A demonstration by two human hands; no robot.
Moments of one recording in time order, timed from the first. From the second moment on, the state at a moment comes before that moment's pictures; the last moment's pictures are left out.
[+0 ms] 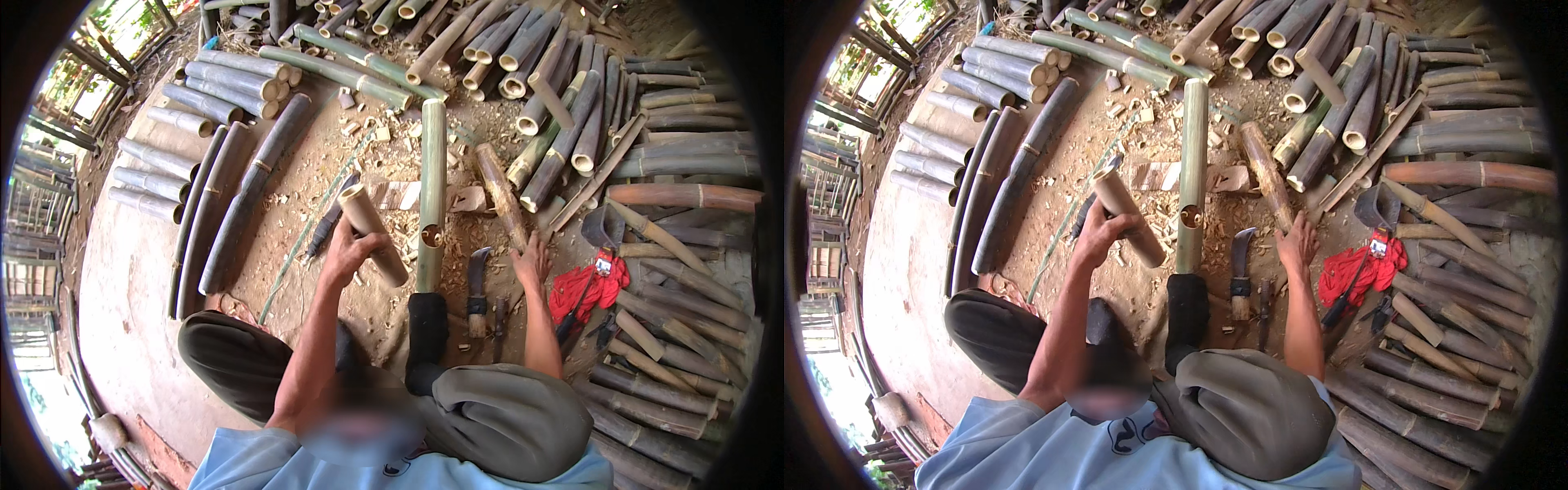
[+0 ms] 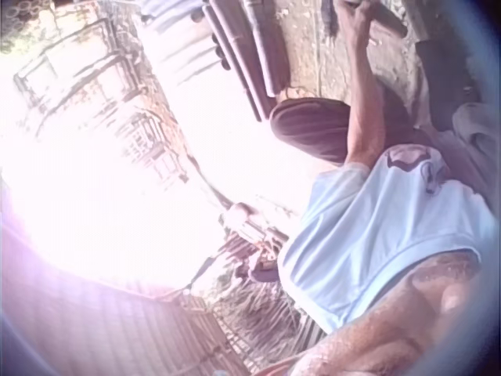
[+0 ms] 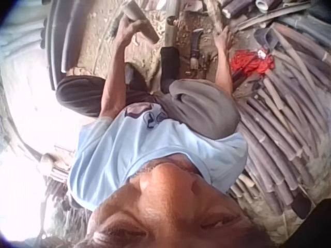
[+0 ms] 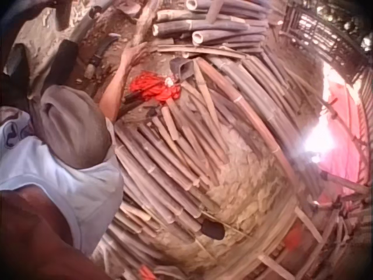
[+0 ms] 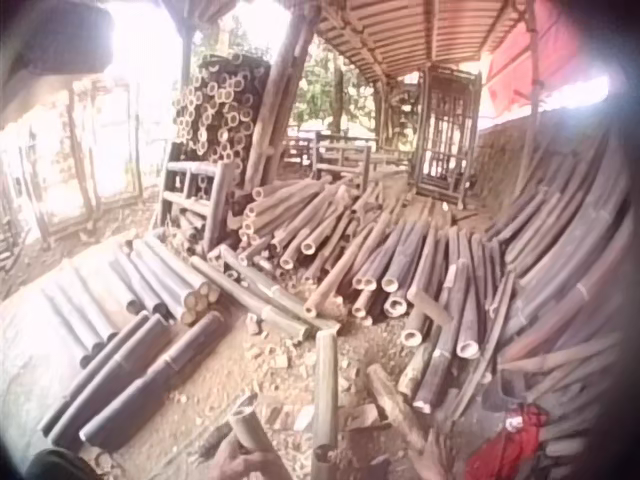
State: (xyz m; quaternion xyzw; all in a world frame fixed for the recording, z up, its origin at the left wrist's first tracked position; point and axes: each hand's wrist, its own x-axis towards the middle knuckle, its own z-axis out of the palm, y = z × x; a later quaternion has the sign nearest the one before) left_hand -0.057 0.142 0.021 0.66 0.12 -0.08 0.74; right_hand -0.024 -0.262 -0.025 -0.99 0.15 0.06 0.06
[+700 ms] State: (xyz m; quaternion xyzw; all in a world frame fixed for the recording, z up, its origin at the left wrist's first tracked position) left_hand -0.009 0.054 0.088 0.79 -0.23 -0.03 0.57; right_hand -0.149 -0.243 0.105 -0.55 0.07 0.21 0.80
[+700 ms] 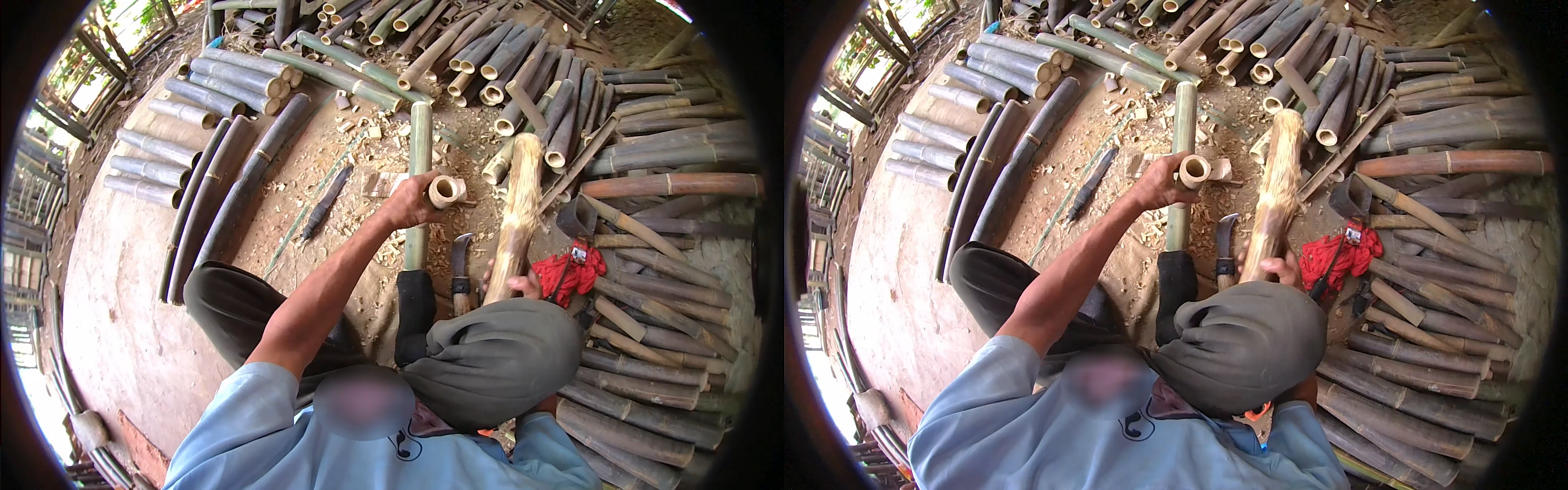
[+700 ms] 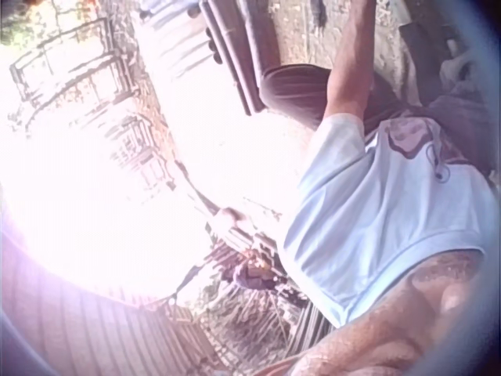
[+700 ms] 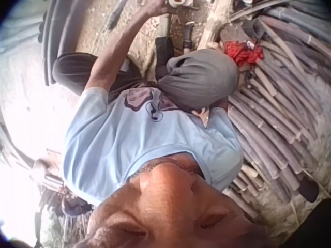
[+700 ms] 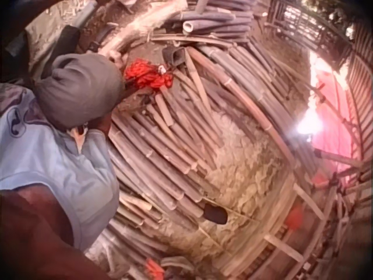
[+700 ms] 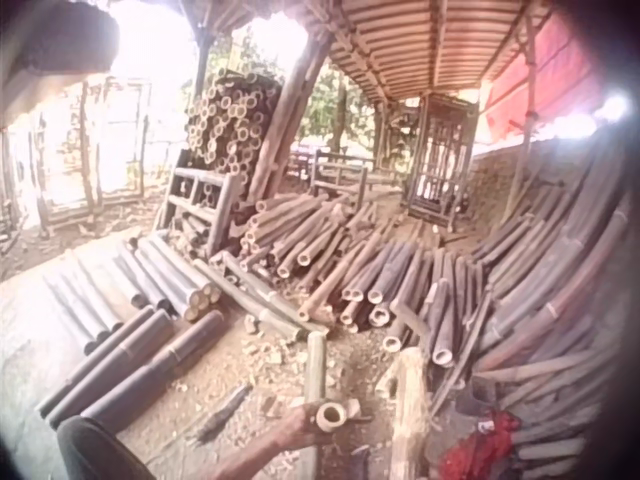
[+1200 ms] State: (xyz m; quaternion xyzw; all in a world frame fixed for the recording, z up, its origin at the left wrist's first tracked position) left_hand -0.007 0.063 0.089 0.79 -0.21 -0.09 0.57; right_hand -0.121 -0.173 0.146 -0.95 -0.07 -0.06 0.30
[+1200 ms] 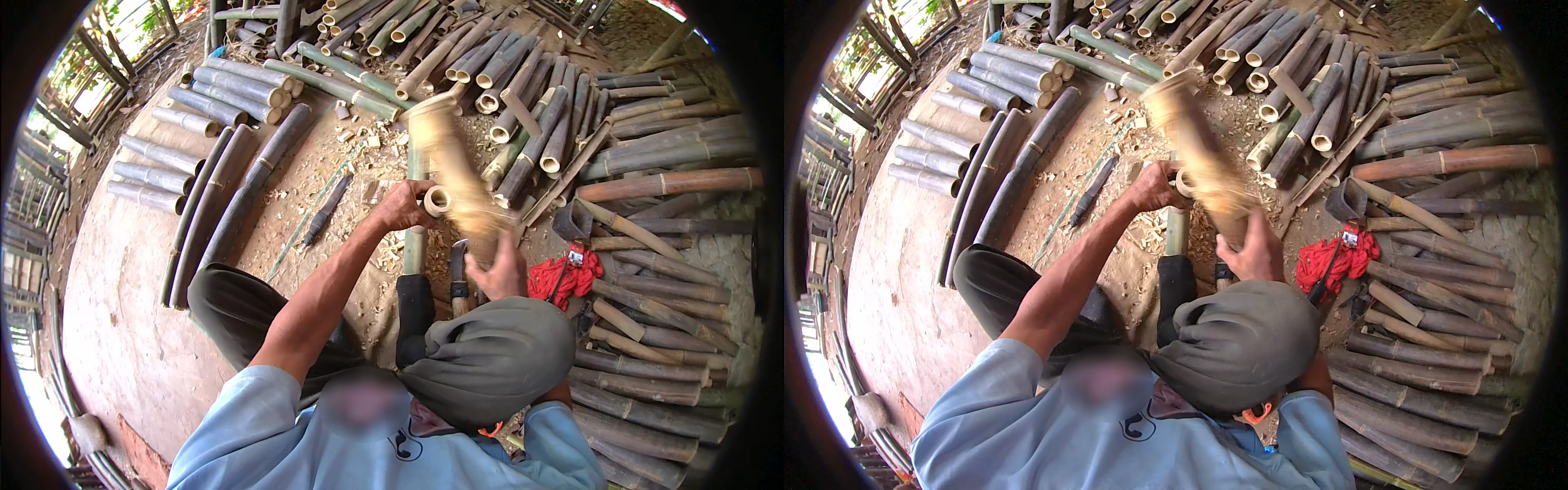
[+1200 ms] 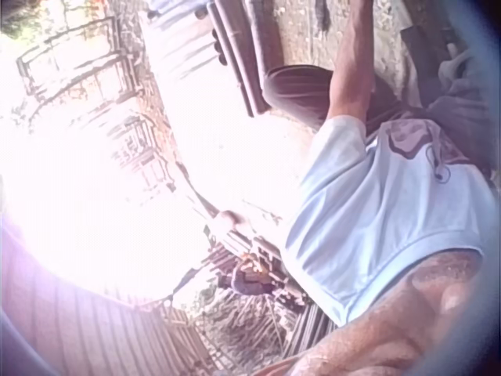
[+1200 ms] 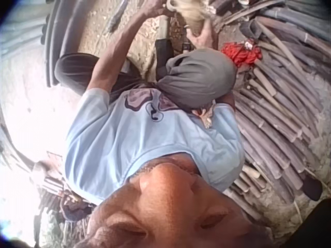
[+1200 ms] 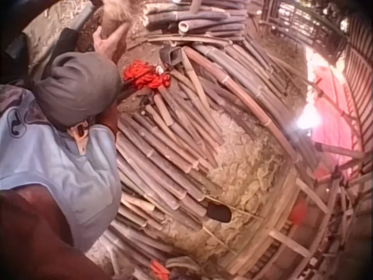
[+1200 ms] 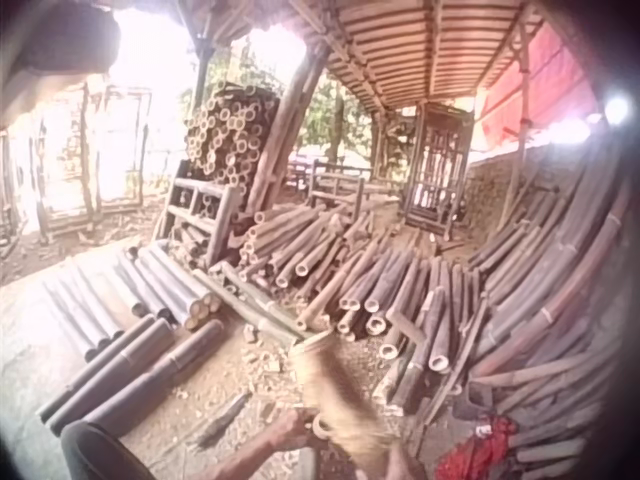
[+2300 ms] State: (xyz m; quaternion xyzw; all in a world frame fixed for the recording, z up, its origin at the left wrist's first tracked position) left_hand -0.043 0.013 0.076 0.72 -0.06 0.14 0.68; right_hand -0.122 -0.209 -0.036 -0.99 -0.06 0.14 0.01
